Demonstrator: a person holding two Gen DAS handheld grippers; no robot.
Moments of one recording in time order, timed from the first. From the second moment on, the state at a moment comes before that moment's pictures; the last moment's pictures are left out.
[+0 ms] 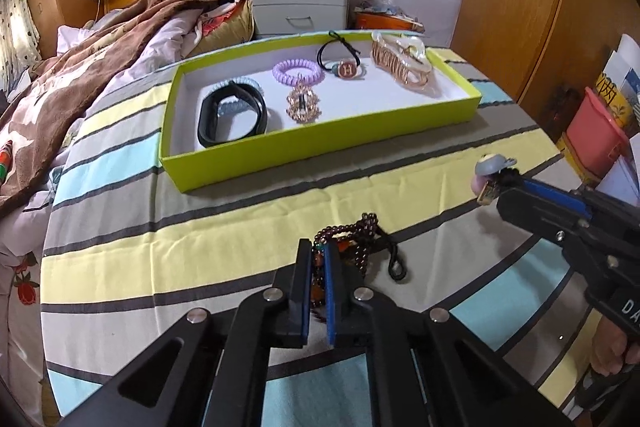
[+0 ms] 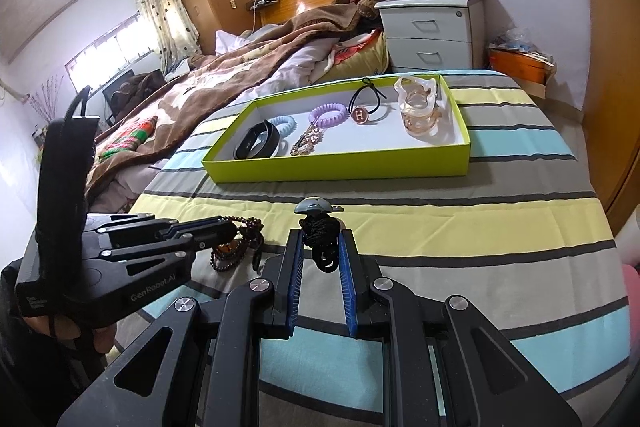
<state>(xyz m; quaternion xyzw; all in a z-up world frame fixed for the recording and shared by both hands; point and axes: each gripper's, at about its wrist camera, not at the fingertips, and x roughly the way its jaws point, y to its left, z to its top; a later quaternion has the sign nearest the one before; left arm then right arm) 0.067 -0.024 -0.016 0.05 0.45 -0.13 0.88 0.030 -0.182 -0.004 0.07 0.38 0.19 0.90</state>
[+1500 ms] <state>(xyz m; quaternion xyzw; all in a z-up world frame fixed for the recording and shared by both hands) 0.108 -0.020 0.060 -0.01 0.38 -0.14 0.91 0.059 -0.206 0.047 0.07 0.33 0.16 0.93</state>
